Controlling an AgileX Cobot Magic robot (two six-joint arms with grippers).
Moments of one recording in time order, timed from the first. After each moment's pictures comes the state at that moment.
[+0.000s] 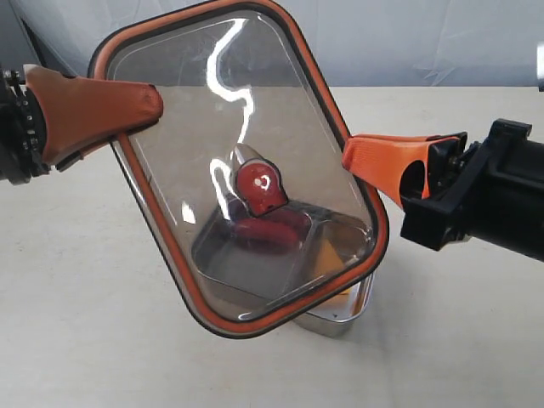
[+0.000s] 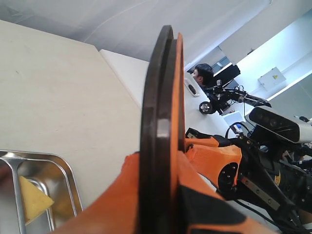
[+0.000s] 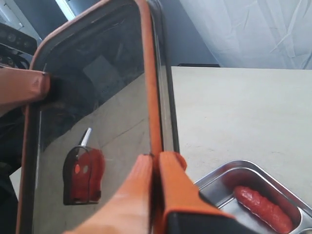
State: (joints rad) left arm -0.16 1.02 -0.57 -1.73 0.99 1.10; right arm 0.63 0.90 -0.42 -1.10 -0.50 1.38
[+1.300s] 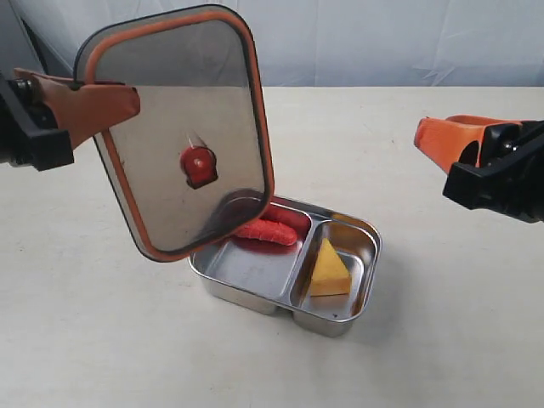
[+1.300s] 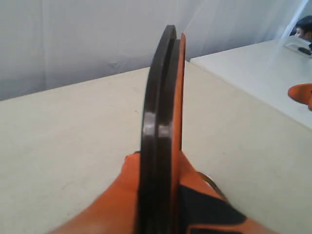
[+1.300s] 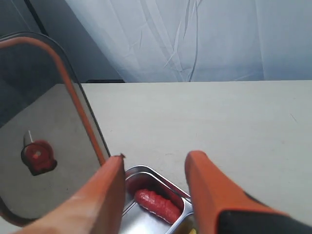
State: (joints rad) left arm -0.16 1.03 -0.60 -1.65 0.71 1.57; right arm 0.63 0.78 -0.42 -1.12 -0.09 1.39
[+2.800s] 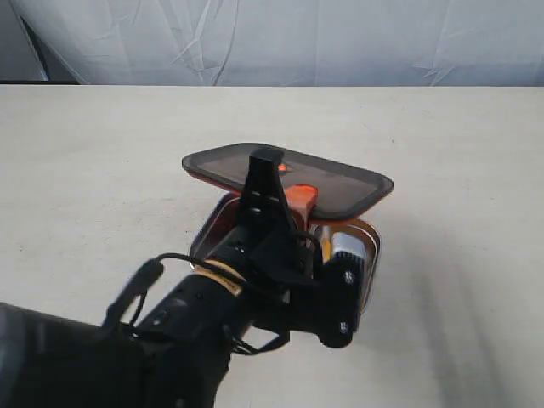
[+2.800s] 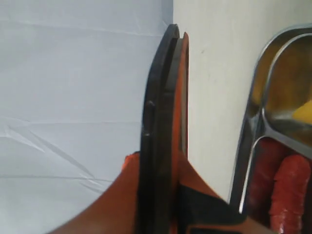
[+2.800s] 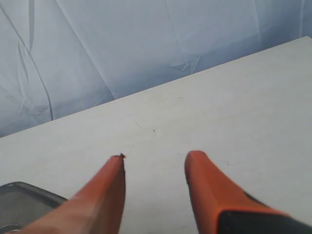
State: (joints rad) left arm -1.29 1.72 -0.70 -1.01 -0.93 1.93; right arm 0.63 0.56 -0.42 -1.01 0.54 1.39
